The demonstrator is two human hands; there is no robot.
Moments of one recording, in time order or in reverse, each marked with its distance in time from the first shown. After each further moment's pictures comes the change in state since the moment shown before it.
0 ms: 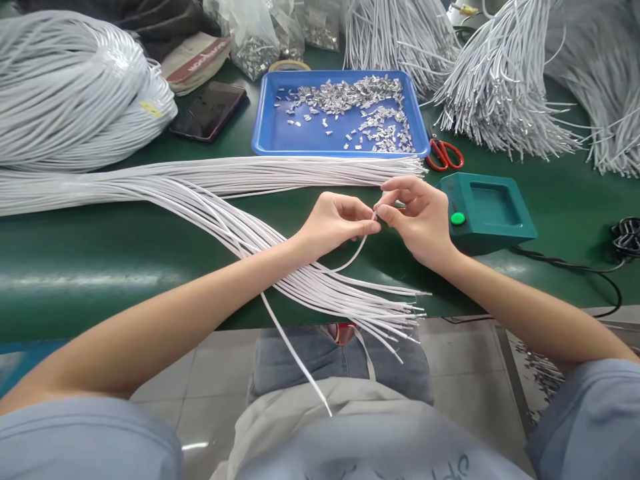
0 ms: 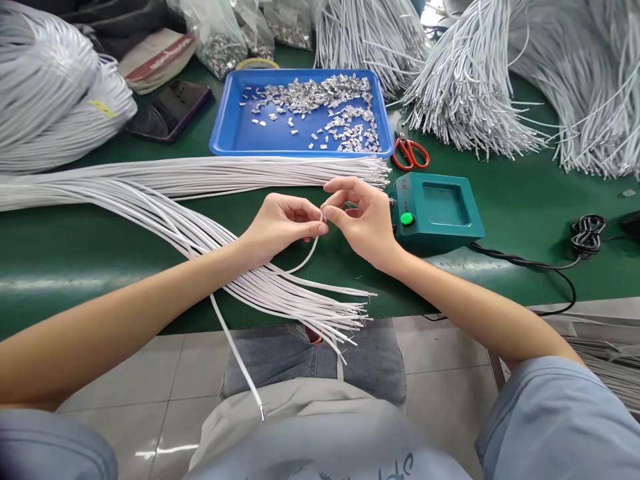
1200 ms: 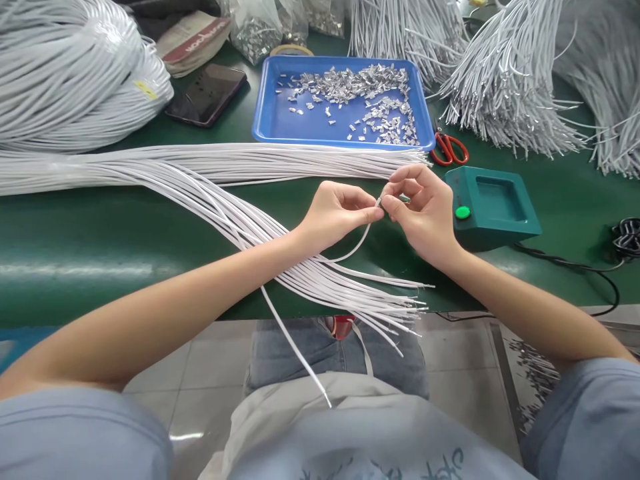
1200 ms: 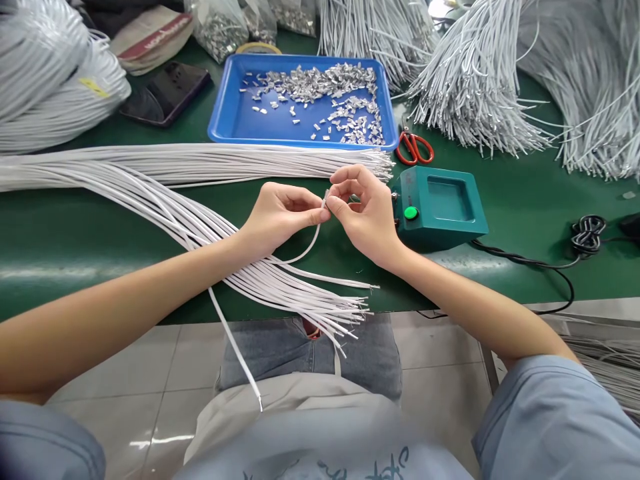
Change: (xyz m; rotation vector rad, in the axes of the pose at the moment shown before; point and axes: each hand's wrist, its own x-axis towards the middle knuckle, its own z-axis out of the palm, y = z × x) left_hand -0.002 0.001 0.004 0.095 0.077 0.140; right_hand 0.000 0.001 0.001 0.020 0.006 -0.067
